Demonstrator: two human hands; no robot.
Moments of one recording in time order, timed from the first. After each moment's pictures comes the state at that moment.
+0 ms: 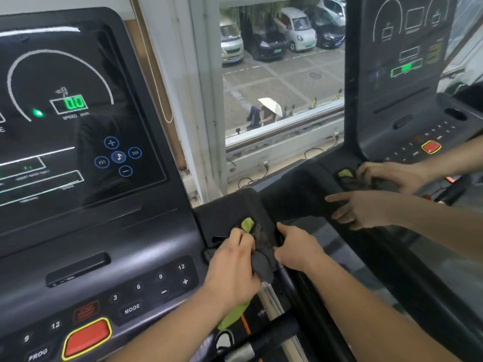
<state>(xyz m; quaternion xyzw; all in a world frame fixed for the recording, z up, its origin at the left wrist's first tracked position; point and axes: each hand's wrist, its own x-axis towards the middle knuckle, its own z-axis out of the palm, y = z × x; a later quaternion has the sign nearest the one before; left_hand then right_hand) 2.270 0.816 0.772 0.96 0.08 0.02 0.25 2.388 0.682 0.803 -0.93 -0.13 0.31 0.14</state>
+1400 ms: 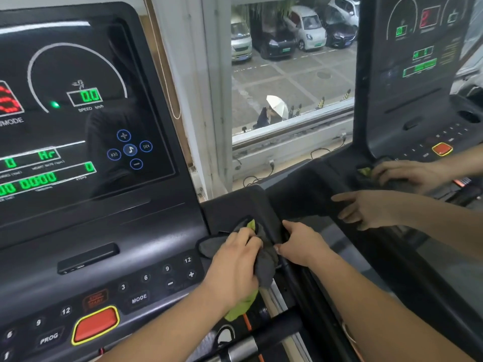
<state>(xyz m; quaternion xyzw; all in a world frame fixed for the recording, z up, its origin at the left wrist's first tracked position) 2.256 0.823 0.782 0.97 0.03 -0.01 0.23 2.395 0.682 0.800 -0.93 -0.13 0.32 0.15</state>
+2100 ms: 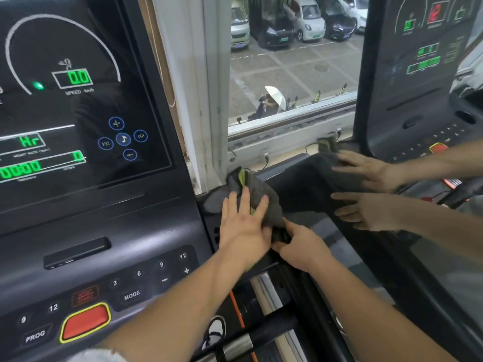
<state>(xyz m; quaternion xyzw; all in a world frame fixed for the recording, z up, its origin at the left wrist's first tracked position) 2.327 0.822 0.769 0.98 0.15 -0.06 0.15 2.385 0.676 0.798 -0.93 -0.12 0.31 0.16</state>
